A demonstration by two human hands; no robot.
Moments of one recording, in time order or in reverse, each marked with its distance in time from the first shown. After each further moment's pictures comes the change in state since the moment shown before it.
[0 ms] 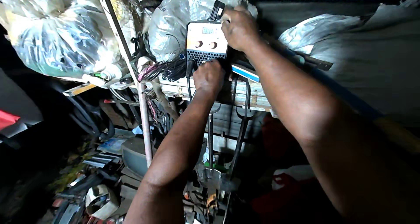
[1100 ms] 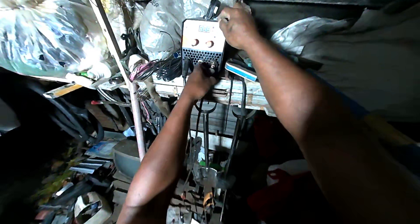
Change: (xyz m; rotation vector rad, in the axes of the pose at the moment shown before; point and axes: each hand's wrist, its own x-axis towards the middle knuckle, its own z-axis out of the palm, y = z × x) left_hand 0.004 -0.063 0.017 -0.803 -0.288 0.119; right_hand 0.006 0.005 0.000 -0.003 -0.017 -0.005
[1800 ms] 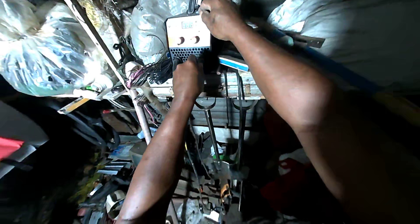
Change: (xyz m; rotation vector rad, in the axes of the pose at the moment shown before) left_hand -0.020 0.050 0.006 0.640 0.260 0.003; right_hand 0.002 0.014 0.003 0.089 0.002 -0.065
